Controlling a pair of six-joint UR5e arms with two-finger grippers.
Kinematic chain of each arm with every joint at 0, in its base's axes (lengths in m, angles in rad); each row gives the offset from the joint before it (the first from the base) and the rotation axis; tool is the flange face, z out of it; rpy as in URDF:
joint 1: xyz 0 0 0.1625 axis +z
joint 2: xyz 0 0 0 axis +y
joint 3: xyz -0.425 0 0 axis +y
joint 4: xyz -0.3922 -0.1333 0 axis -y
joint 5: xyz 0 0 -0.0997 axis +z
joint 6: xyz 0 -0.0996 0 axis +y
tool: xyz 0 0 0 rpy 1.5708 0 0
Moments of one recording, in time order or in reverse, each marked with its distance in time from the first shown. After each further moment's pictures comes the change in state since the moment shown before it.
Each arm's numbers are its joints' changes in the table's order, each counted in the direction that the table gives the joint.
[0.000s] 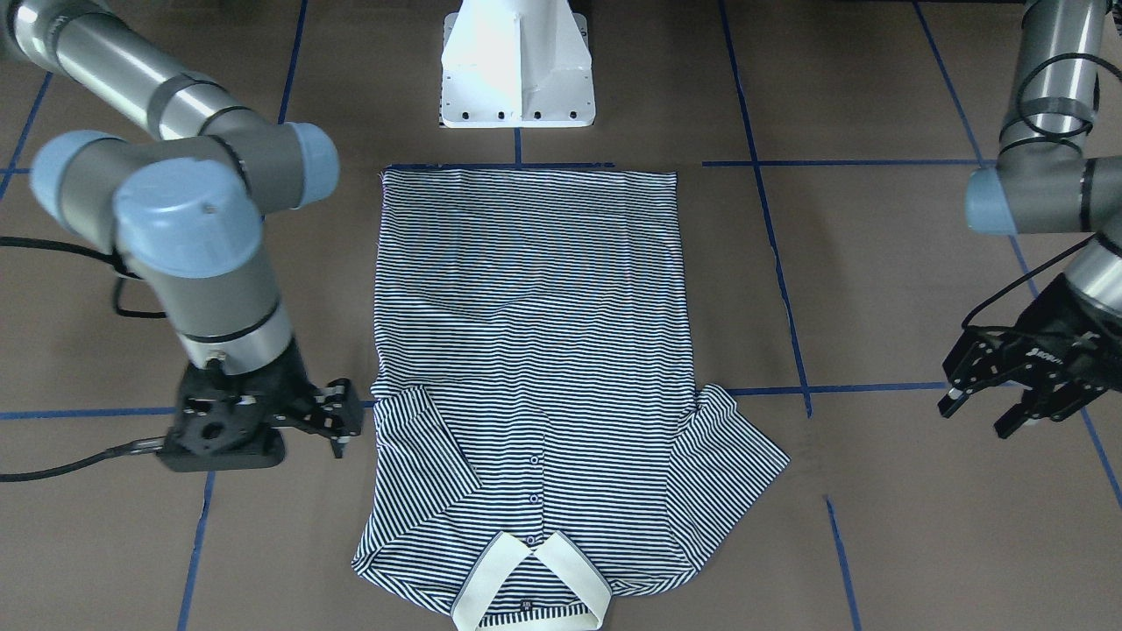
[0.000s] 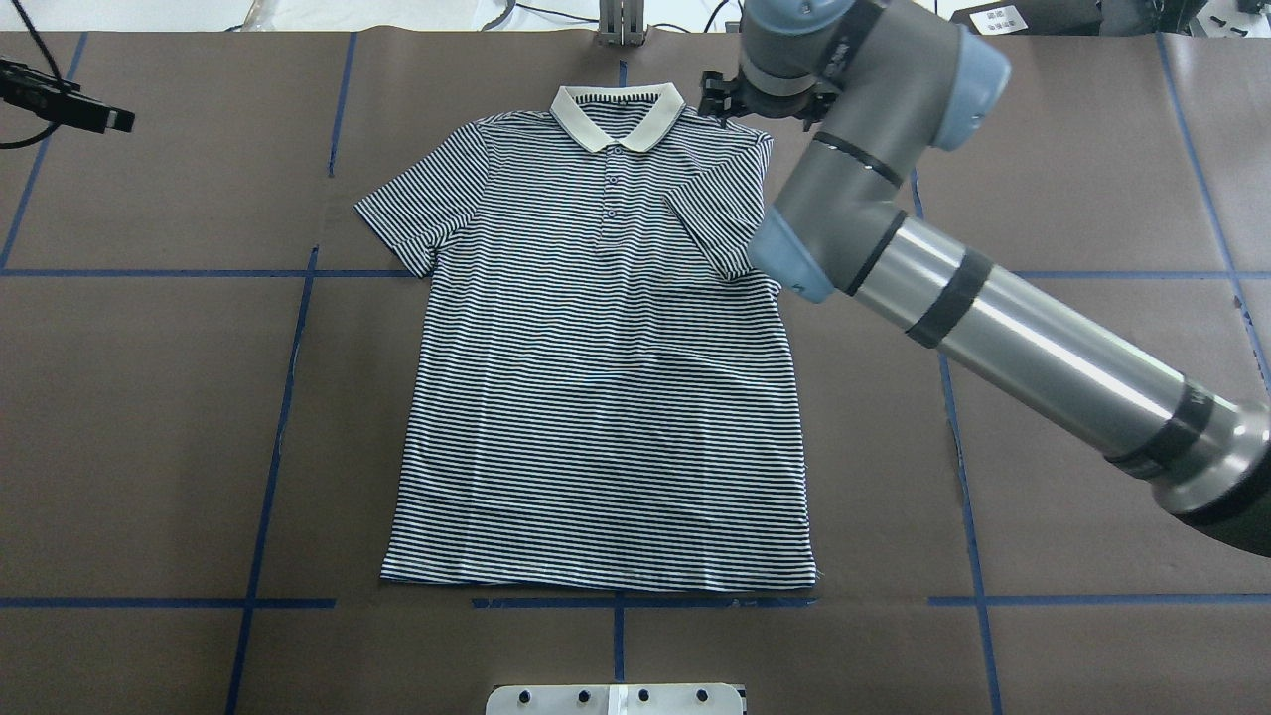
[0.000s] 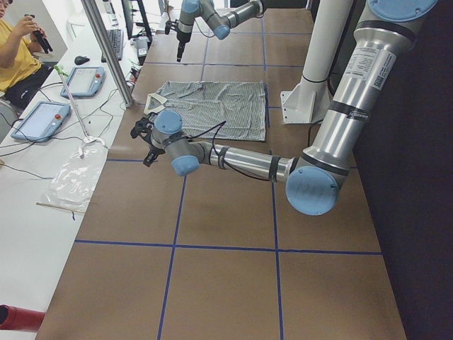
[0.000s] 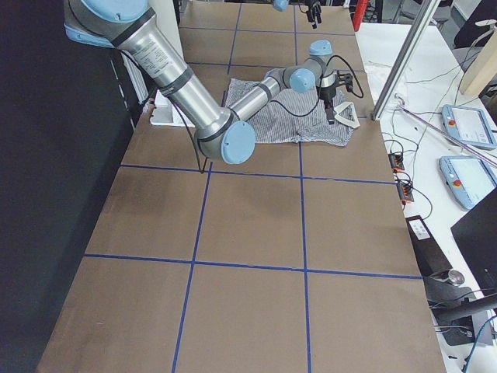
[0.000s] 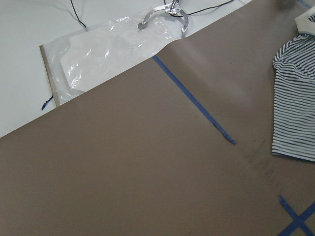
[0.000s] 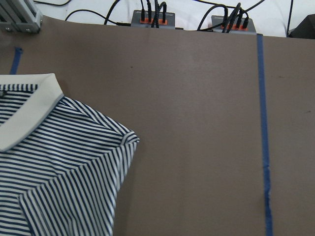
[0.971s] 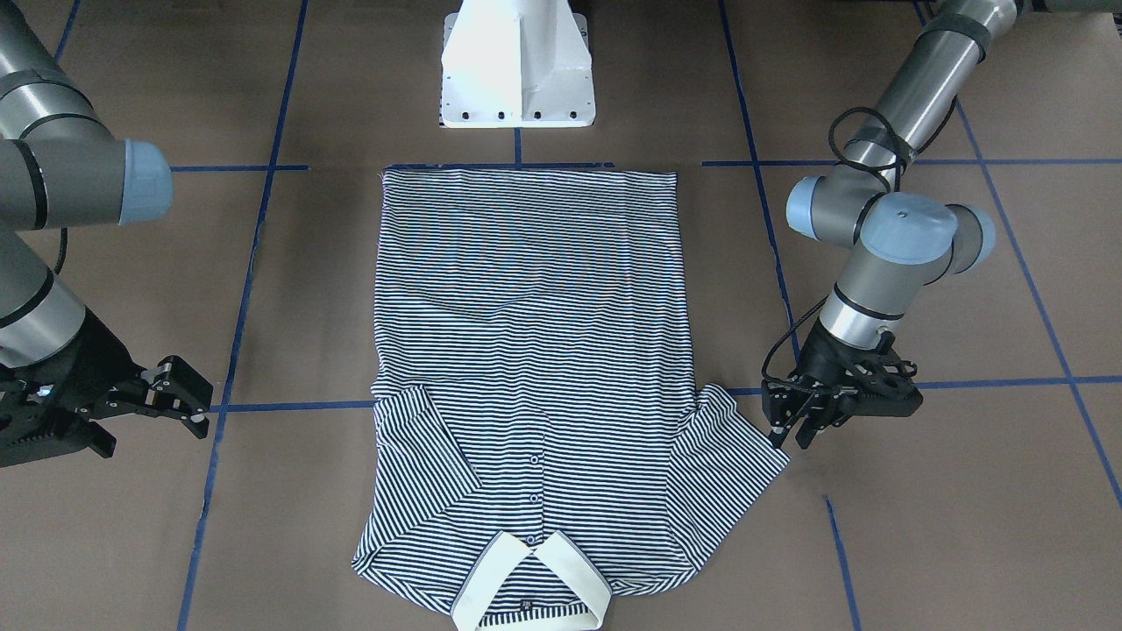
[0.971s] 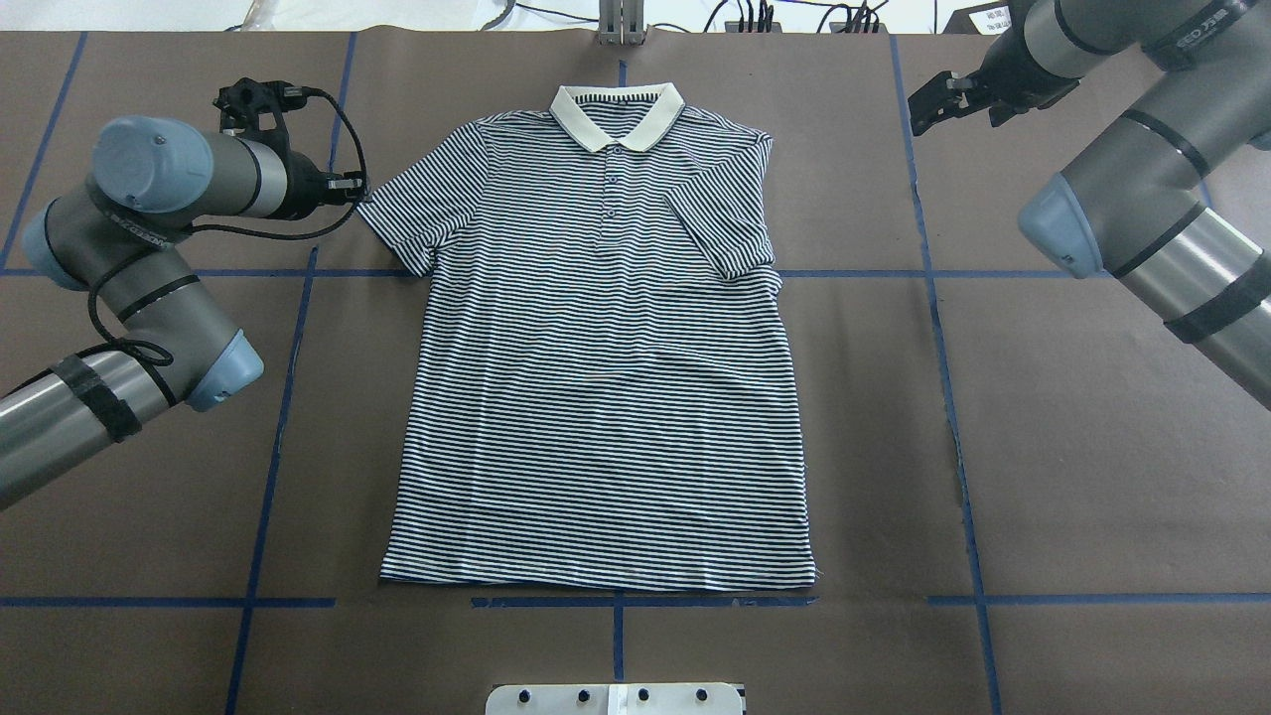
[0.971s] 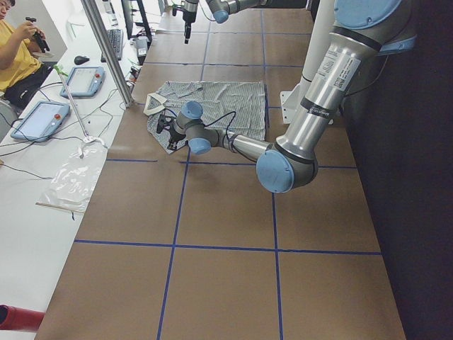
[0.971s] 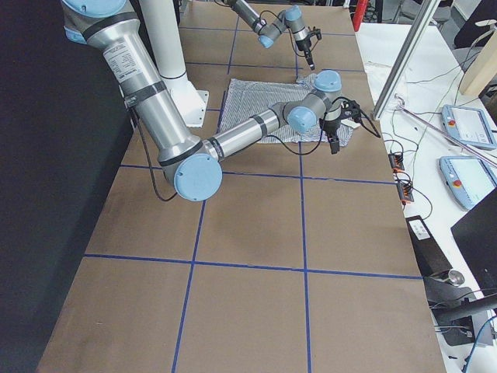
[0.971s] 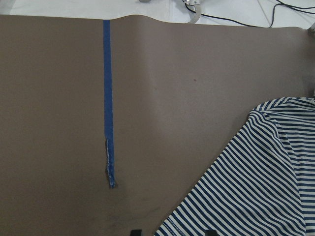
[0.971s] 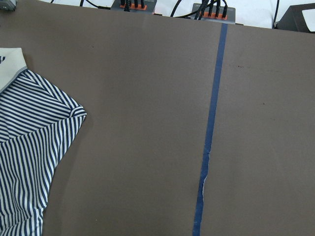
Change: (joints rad) left arm 0.286 0.123 -0.118 0.004 -0.346 0.435; right arm 0.101 0.171 -0.049 0.149 -0.140 0.119
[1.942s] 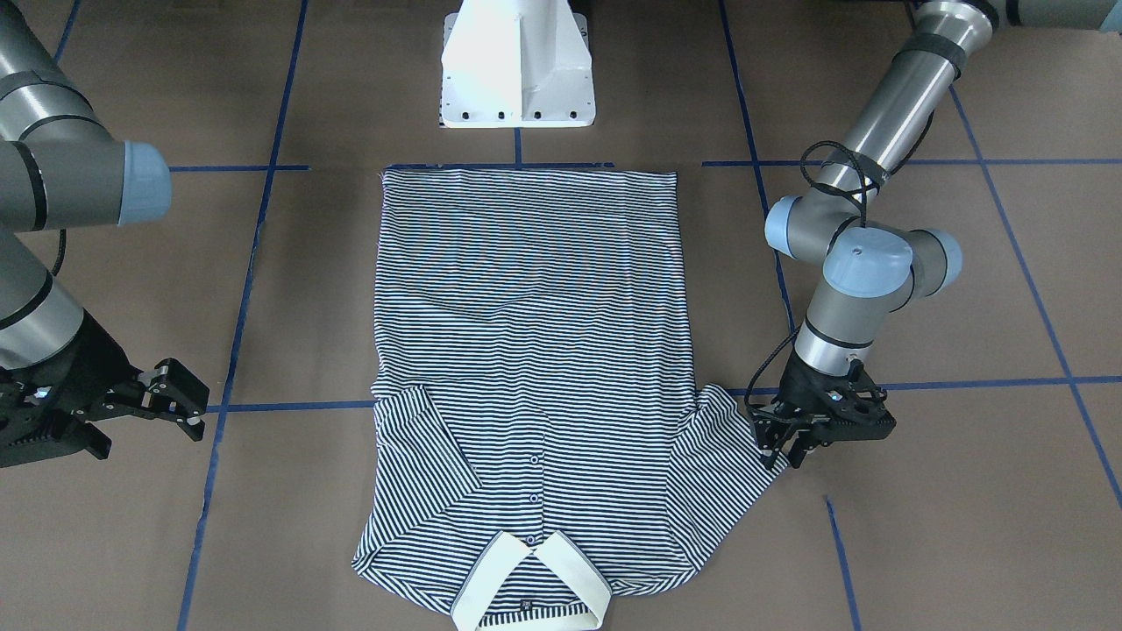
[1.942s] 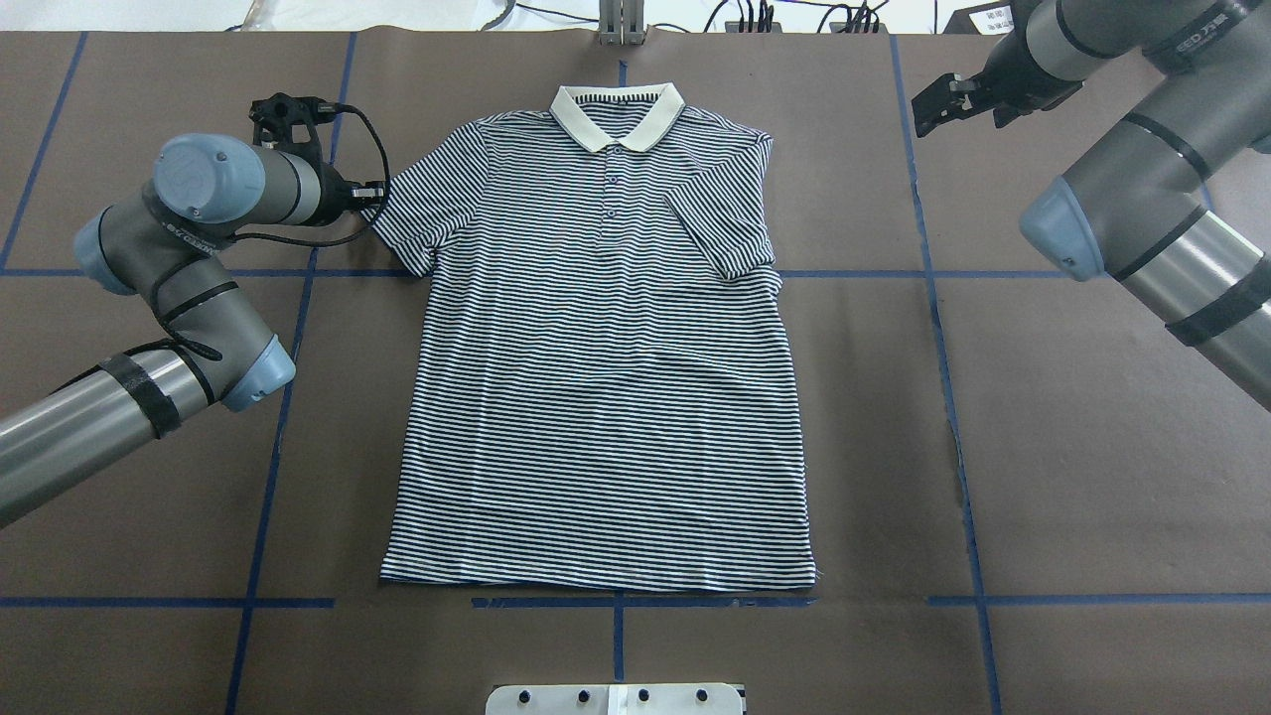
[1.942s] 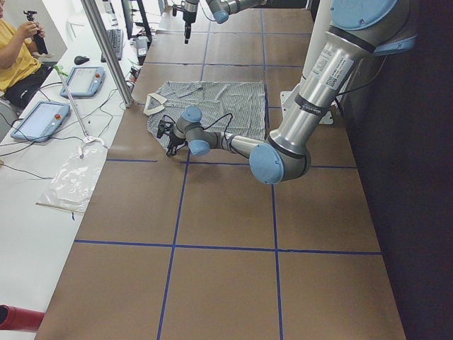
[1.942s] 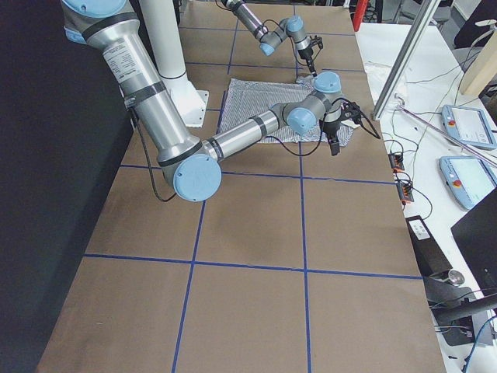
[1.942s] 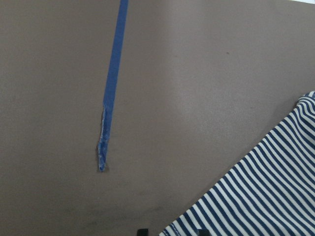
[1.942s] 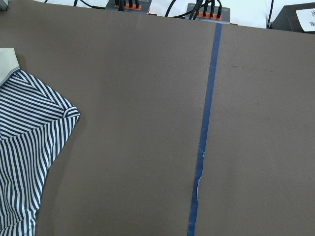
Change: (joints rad) left arm 0.018 0.065 -0.124 -0.006 -0.049 -0.043; right arm -0.001 0.004 0.003 0.000 0.011 -0.001
